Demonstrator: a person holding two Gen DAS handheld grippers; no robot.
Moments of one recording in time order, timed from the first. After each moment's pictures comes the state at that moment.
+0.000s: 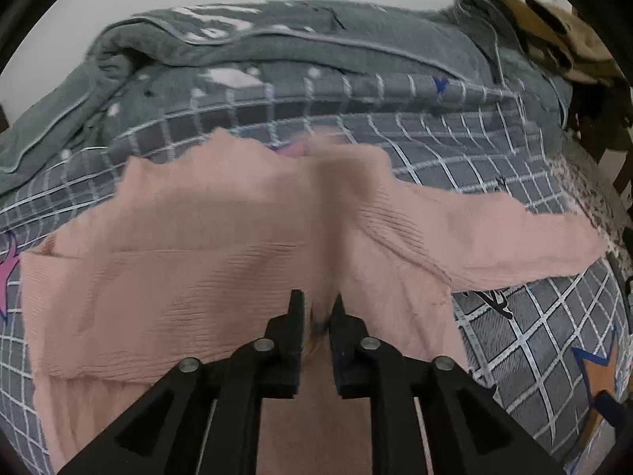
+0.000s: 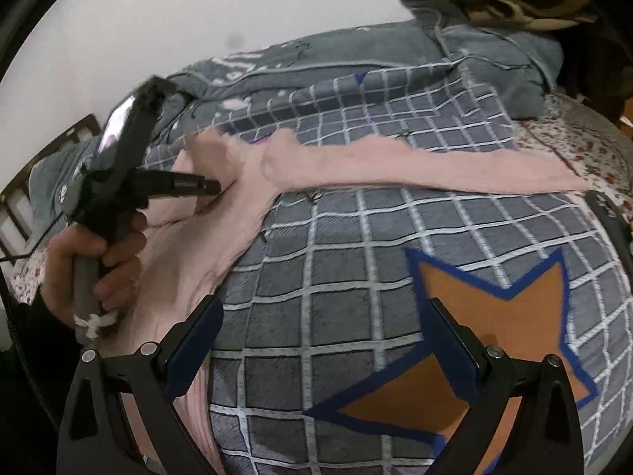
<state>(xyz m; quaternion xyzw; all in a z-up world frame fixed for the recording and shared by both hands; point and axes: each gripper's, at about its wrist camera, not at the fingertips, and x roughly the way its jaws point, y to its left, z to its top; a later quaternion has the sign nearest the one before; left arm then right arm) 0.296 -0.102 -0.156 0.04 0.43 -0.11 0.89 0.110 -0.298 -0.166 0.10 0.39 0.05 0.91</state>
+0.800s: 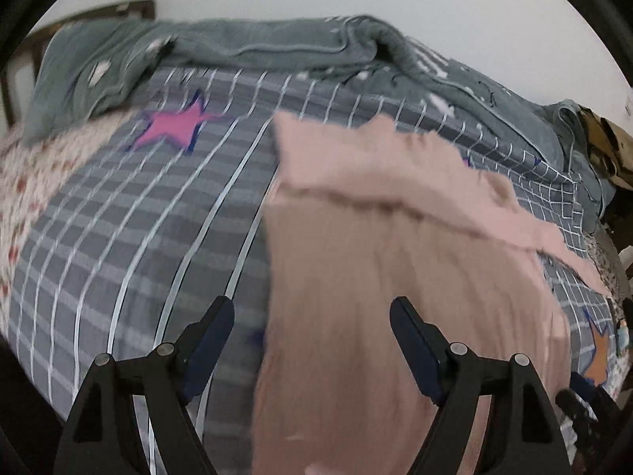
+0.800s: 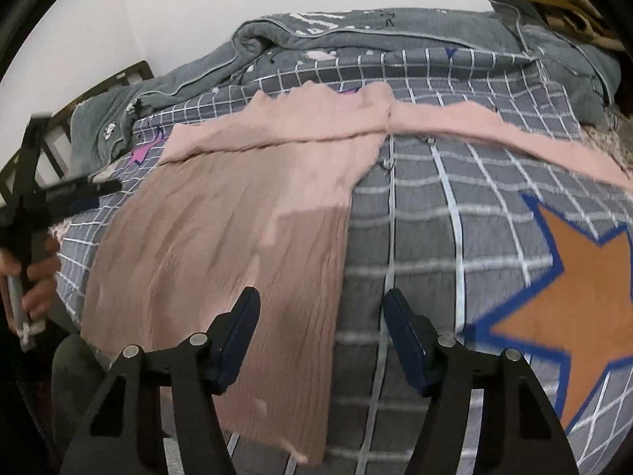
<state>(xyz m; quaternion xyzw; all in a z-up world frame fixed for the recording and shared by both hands) 0.126 0.120 -0.162 -0.11 0.42 0.03 0.90 0.057 -0.227 -0.185 0.07 0.42 0.13 0.89</state>
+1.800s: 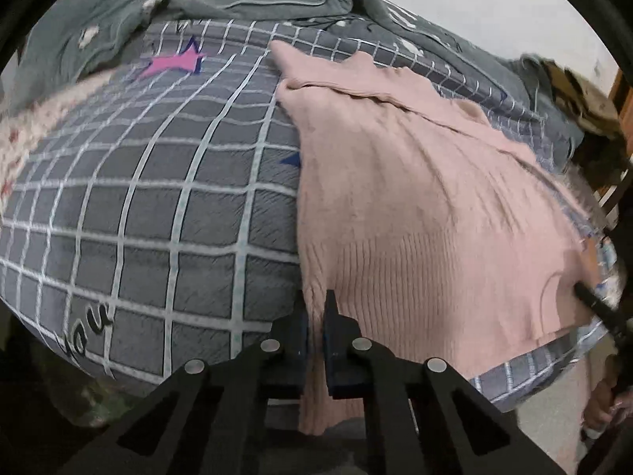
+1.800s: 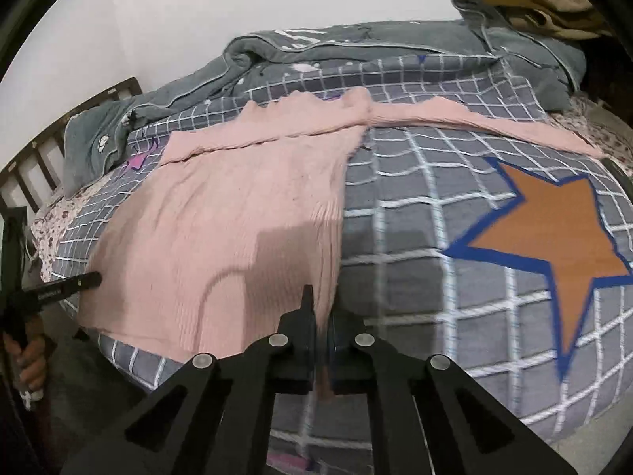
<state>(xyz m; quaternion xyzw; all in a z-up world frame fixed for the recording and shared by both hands) 0.044 0.147 -0.214 -0.10 0.45 -0.05 0.88 0.001 -0.230 -0.191 0.07 0.40 0.10 0.91</state>
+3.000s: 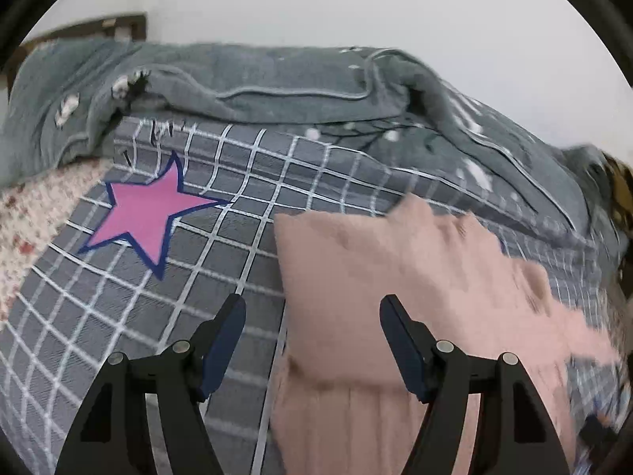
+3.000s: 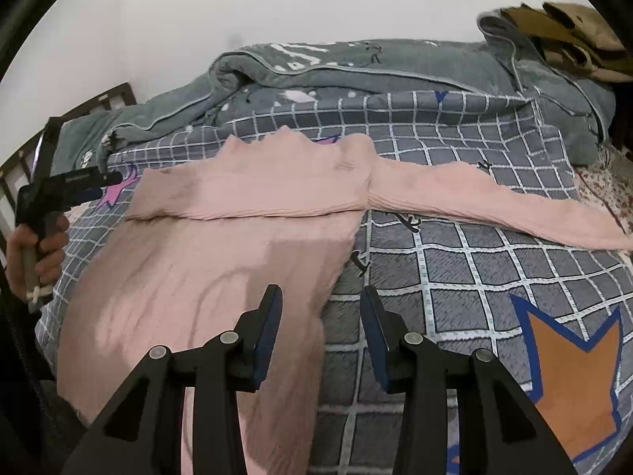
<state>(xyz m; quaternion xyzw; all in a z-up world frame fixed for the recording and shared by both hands) 0.284 0.163 -0.144 -0.13 0.37 0.03 0.92 0.137 -0.231 -0.164 0.05 0.38 0.09 0.92</state>
